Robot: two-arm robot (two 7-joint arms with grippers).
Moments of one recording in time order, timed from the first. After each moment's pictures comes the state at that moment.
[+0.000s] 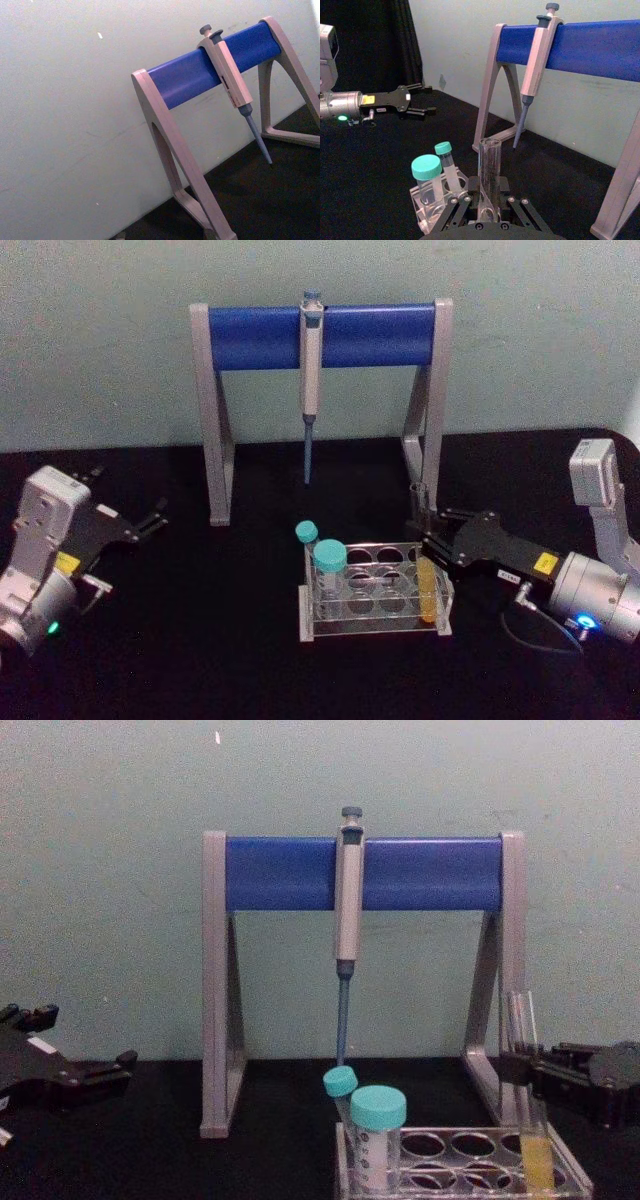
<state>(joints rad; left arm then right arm) -0.20 0.60 0.45 -1.41 -0.25 -0.12 0.03 0.27 0.57 -0.44 -1.38 0.60 -0.06 0.68</state>
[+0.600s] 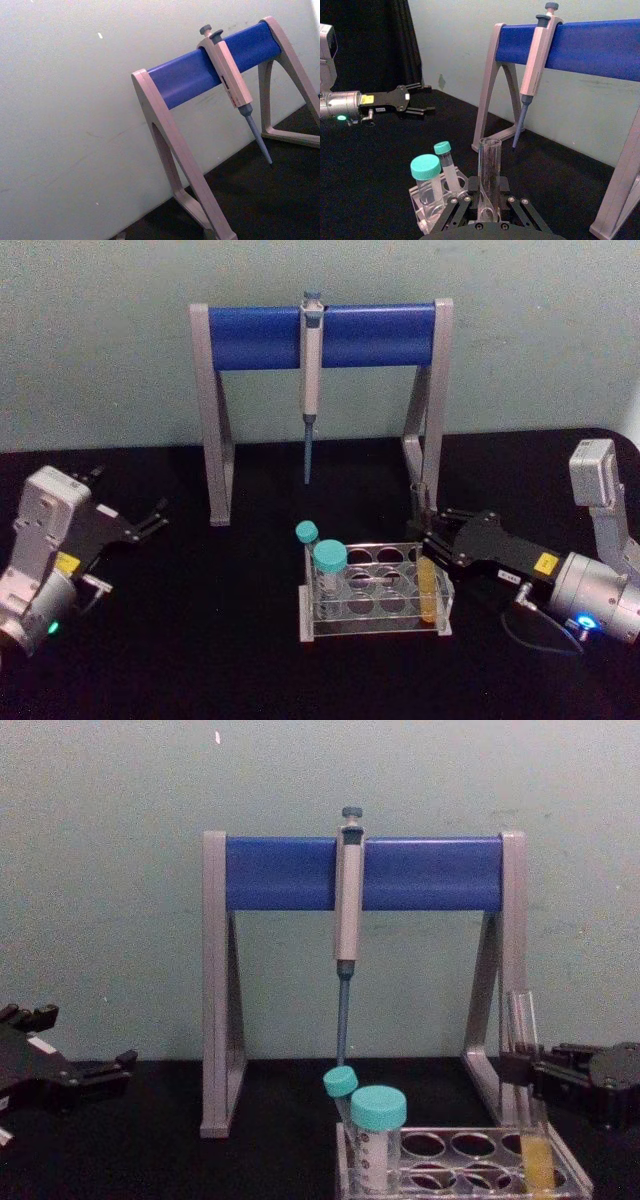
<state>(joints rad) -0.20 0.60 0.45 -1.41 -0.25 -0.12 0.03 0.27 0.57 -0.44 -1.38 0.60 -0.06 0.68</state>
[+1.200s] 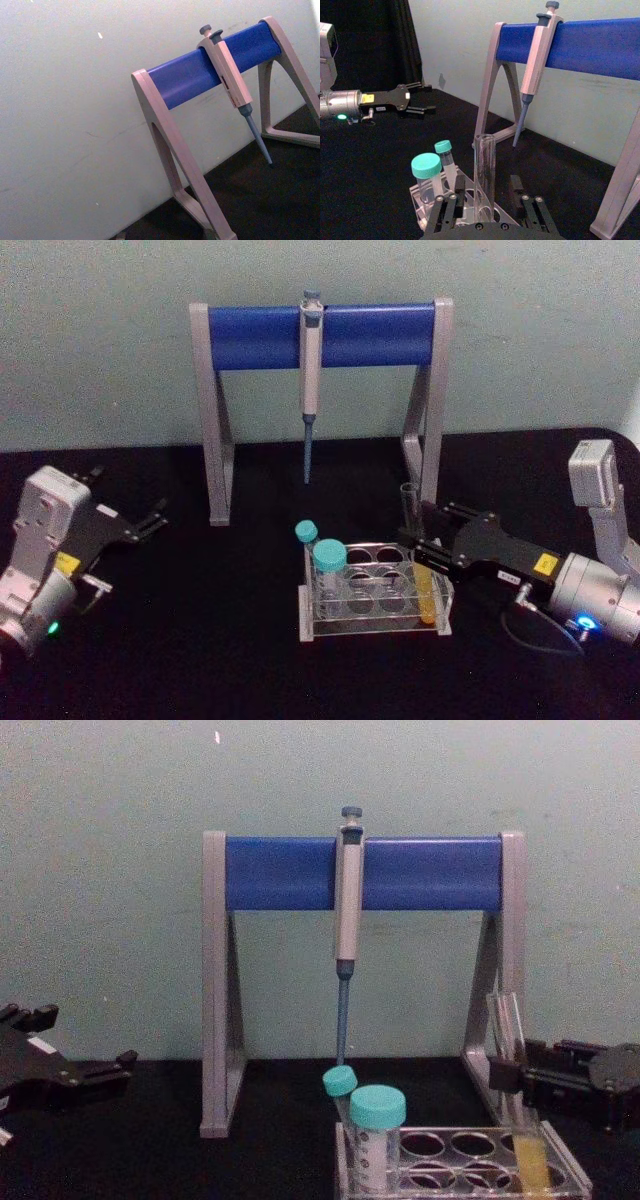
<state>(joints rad) -0.20 0.60 0.45 -1.41 -0.25 -0.12 0.03 0.27 0.57 -0.44 -1.38 0.60 -0.06 0.68</state>
